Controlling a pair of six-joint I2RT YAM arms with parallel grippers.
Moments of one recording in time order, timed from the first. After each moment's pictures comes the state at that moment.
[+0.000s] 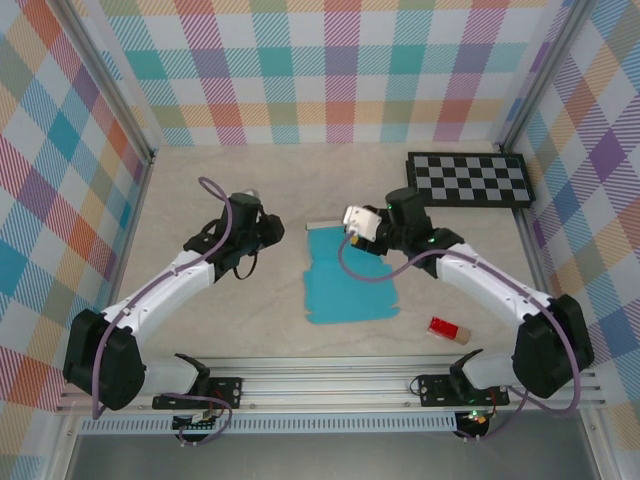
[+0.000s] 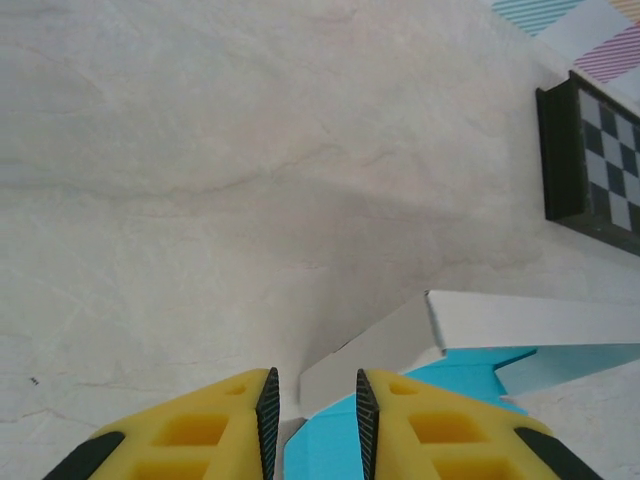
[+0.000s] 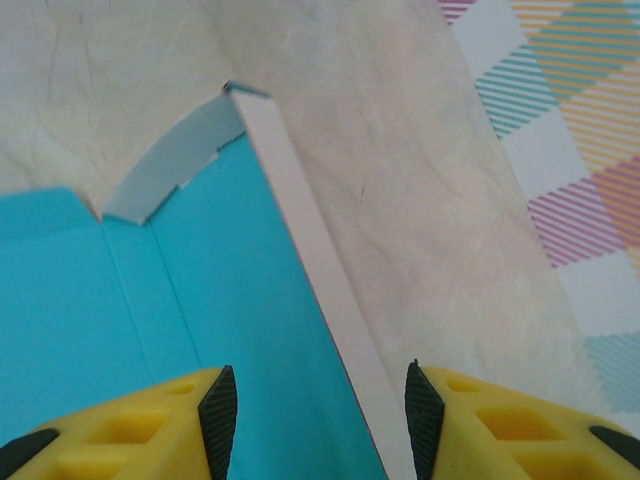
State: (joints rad) left arm -0.47 1.30 0.95 -0.36 -0.05 -0.73; right arm 0.58 1.37 0.96 -0.21 -0.14 -0.85
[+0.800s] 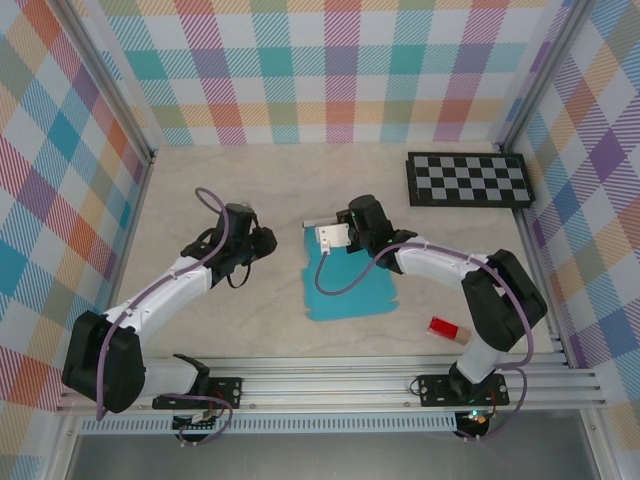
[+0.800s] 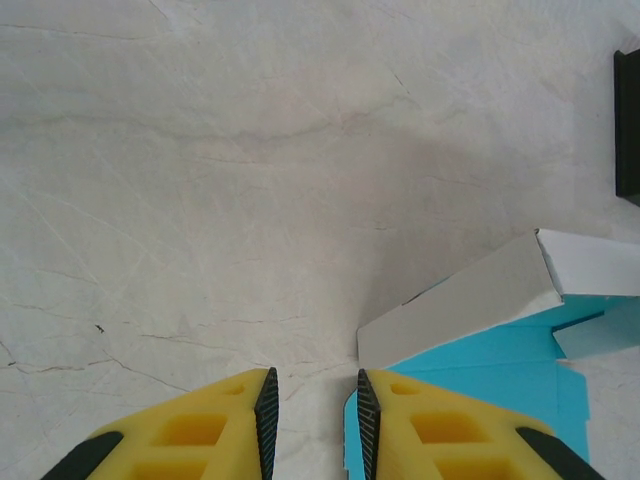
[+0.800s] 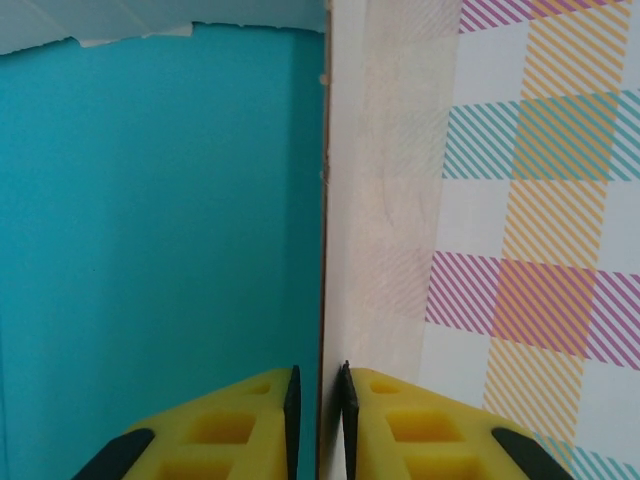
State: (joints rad) left arm -0.42 1.29 0.85 -0.35 -0.01 -0.73; right arm 0.67 1.66 1.00 0.06 0.11 -1.31
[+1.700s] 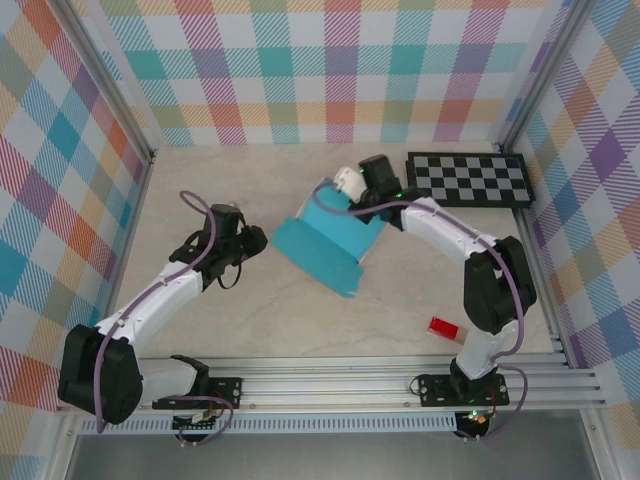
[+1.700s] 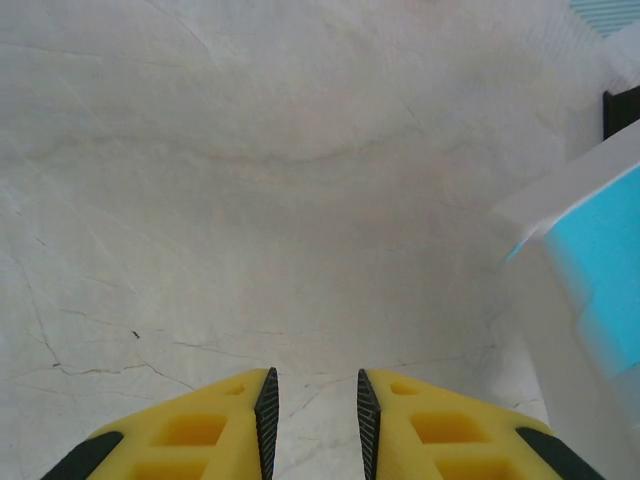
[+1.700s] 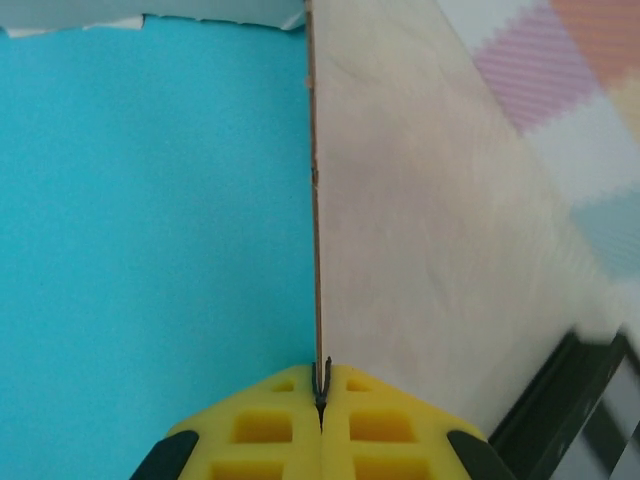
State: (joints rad) left arm -0.34 1.21 0.83 -0.36 0.03 -0.73; right arm 0.48 1.77 1.40 -0.42 0.05 -0.45
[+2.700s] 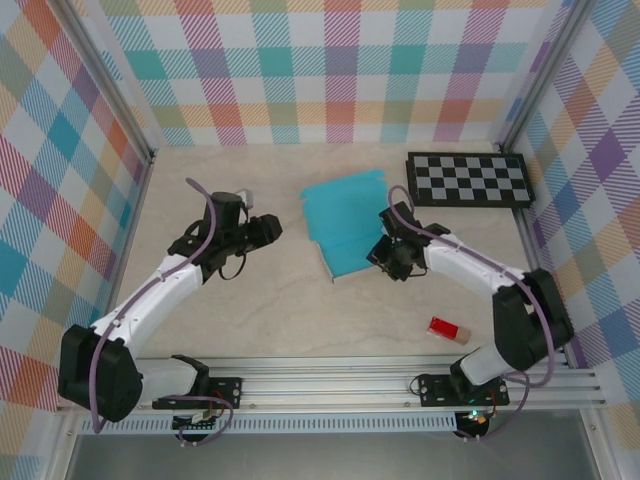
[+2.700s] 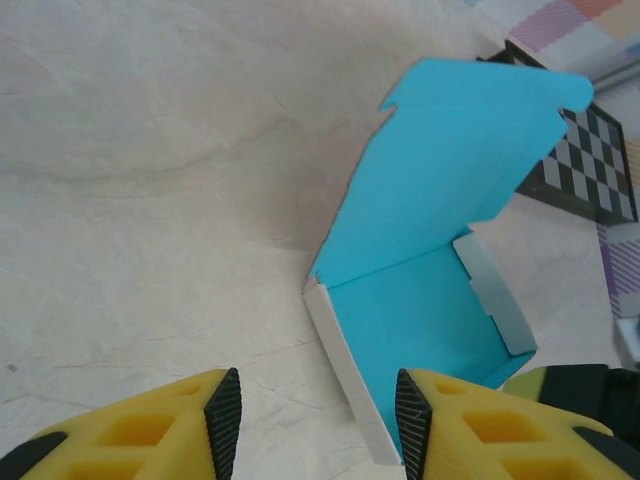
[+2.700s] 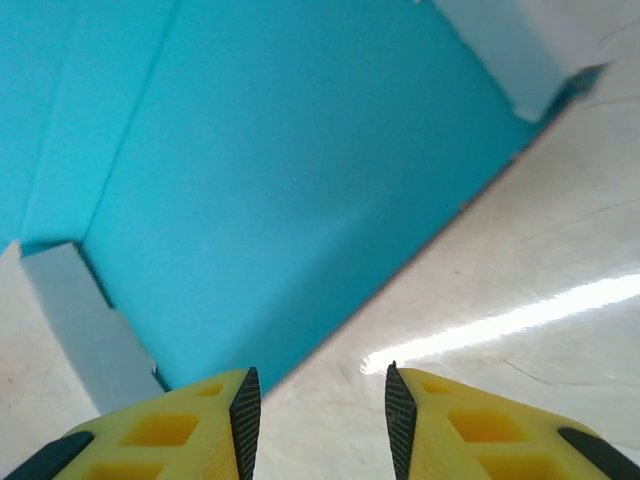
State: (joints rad) left arm -0.39 1.25 0.93 -0.36 0.18 -0.65; right arm 0.51 1.47 0.97 -0.64 -0.09 1.07
